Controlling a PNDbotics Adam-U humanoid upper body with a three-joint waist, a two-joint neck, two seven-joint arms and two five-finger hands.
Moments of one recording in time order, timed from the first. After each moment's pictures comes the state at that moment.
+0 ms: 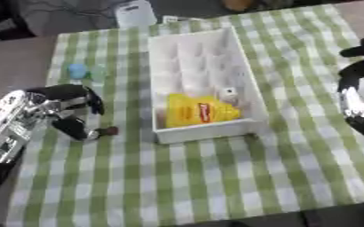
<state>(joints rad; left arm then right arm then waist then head) -0.56 0.55 -0.32 -1.41 -0.83 -0.04 -0.65 -0.10 -0.44 0.03 -1.98 0.46 -0.24 -0.08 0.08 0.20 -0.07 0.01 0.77</state>
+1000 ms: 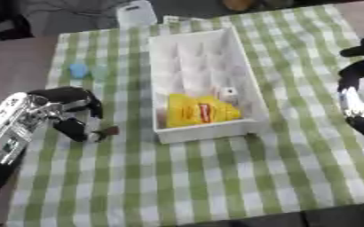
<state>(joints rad) -0.56 0.54 -0.32 -1.38 -0.84 -0.06 -0.67 -0.10 -0.44 0.03 -1.98 0.46 -0.24 -0.08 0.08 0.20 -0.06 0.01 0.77</state>
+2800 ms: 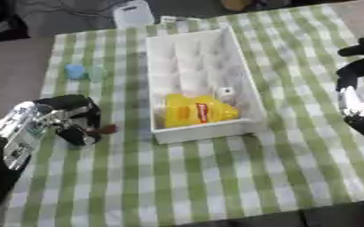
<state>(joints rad) -0.57 0.51 -0.33 -1.30 -0.88 -0.05 -0.61 -0.10 -0.44 0.03 -1.98 0.46 -0.24 -0.08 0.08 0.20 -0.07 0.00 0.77</state>
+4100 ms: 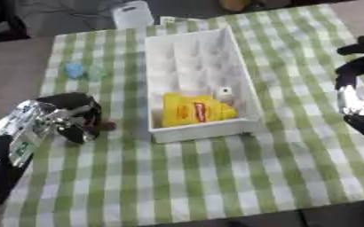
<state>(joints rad) -0.59 0.49 -0.33 -1.26 -0.93 -0.07 -0.55 -0.11 -0.44 0.03 -1.98 0.46 -0.24 -0.08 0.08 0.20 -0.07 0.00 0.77</state>
